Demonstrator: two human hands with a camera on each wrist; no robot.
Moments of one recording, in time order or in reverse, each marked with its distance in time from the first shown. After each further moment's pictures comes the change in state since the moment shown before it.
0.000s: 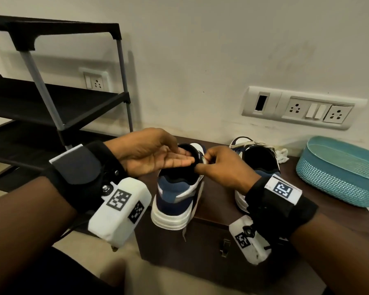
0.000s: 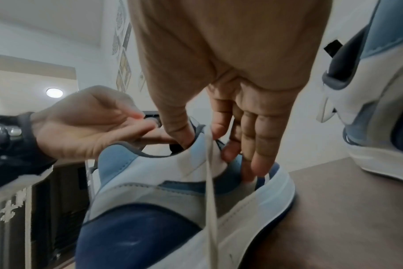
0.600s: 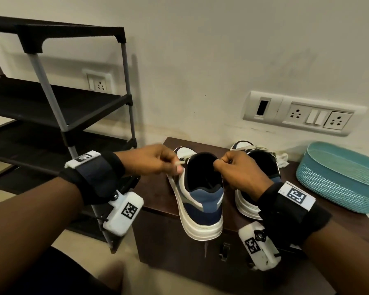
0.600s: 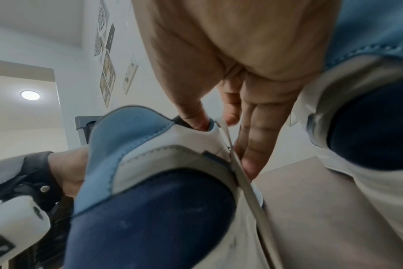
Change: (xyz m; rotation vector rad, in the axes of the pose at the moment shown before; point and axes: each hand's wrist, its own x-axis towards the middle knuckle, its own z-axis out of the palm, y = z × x) left_hand 0.029 -0.019 -0.053 1.036 -0.086 0.283; right_hand -0.010 0.009 -0.019 0.050 0.091 0.122
